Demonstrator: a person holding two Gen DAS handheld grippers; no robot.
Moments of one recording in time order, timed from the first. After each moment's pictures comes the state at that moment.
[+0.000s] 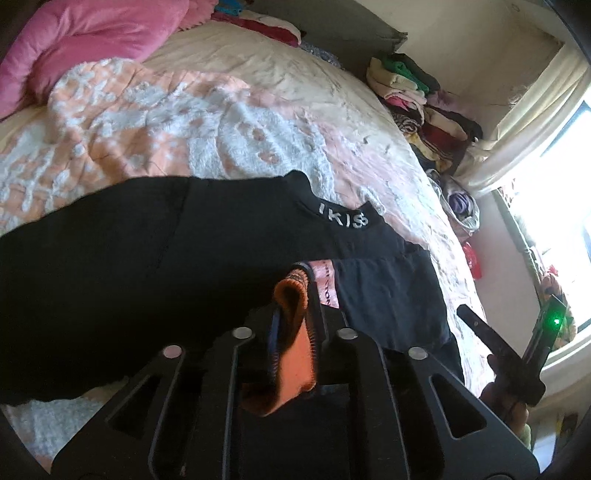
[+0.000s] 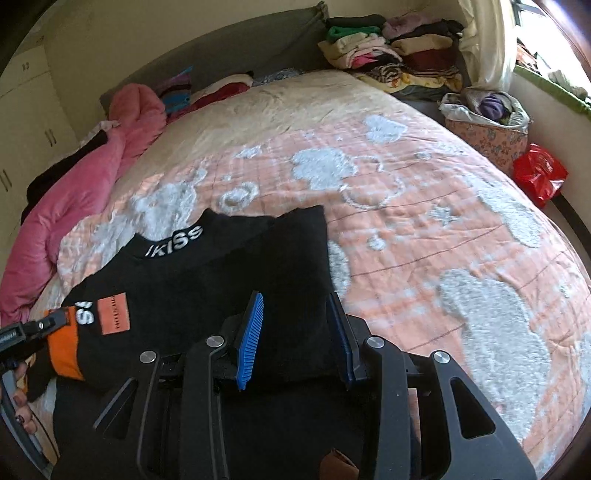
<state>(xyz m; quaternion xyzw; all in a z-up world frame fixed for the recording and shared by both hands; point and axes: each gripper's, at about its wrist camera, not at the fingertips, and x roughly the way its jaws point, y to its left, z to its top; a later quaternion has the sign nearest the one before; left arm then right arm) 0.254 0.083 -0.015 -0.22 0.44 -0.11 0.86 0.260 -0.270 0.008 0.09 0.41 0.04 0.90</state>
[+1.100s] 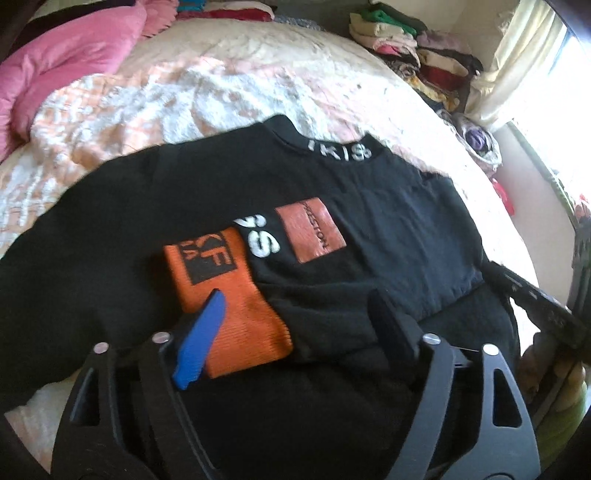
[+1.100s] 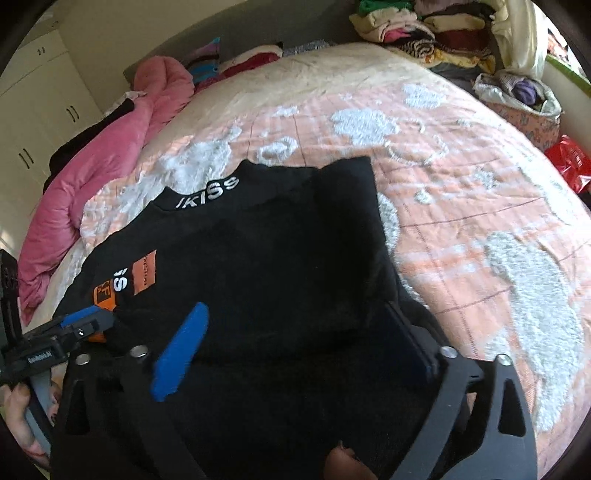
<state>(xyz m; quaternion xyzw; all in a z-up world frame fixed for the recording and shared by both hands) 0.244 0.038 -0.040 -0.09 0.48 -0.11 0.86 0.244 -0.251 -0.009 0.09 0.45 0.09 0.88</state>
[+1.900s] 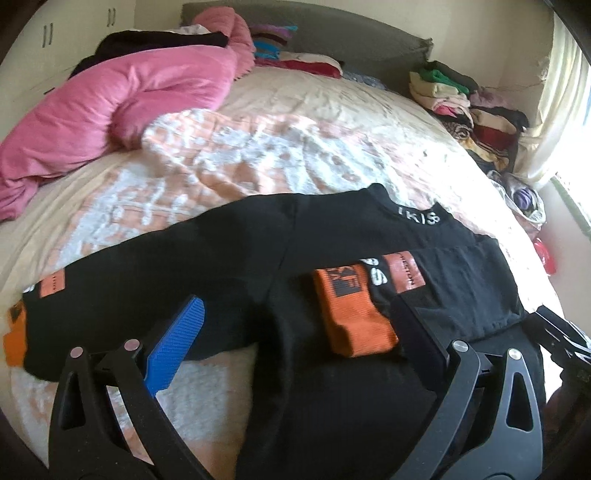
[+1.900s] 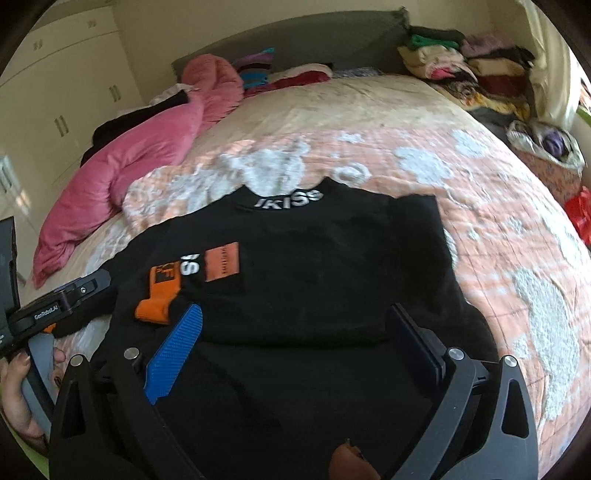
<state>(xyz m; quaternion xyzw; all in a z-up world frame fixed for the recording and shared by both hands) 0.192 0.113 -0.005 -0.10 0.40 0.02 0.91 0.207 -0.183 0.027 0.04 0.41 0.16 0.90</state>
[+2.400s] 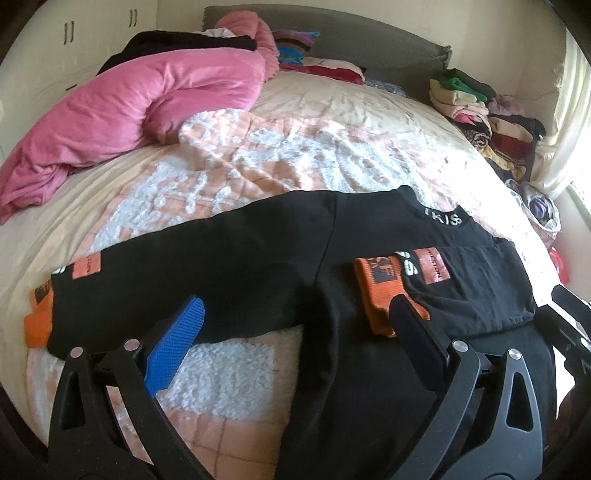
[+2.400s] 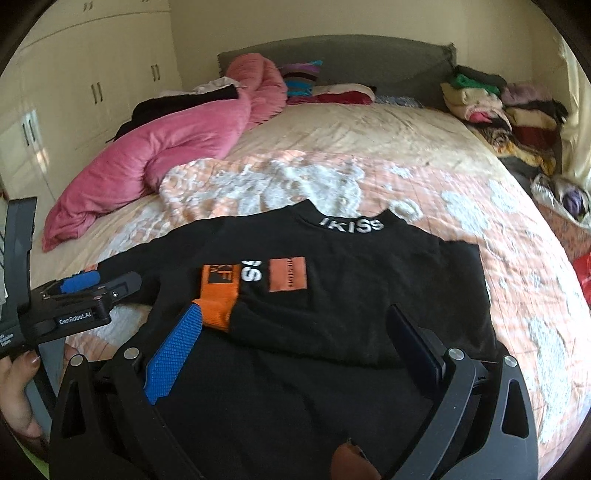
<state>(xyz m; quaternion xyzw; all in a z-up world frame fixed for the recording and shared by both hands) 0.169 0.135 -0.007 -0.10 0.40 0.07 0.91 0.189 -0.117 0.049 -0.04 0.37 0.21 0.91</state>
